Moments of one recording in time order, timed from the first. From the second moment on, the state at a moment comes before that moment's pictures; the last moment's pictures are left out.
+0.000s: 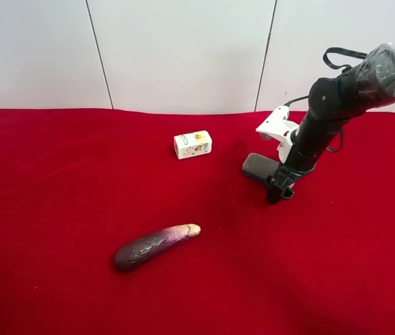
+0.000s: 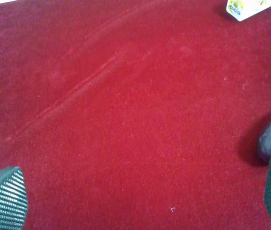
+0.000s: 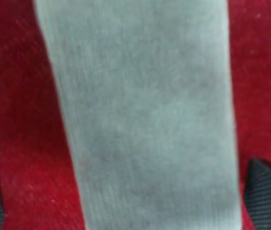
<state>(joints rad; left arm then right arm) -0.05 0.00 -0.51 -0.13 1.07 0.18 0.22 2.02 -1.13 0.05 0.52 -0.72</state>
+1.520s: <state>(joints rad) -0.05 0.00 -0.51 -0.13 1.07 0.18 0.23 1.98 -1.13 0.17 0.51 -0.72</state>
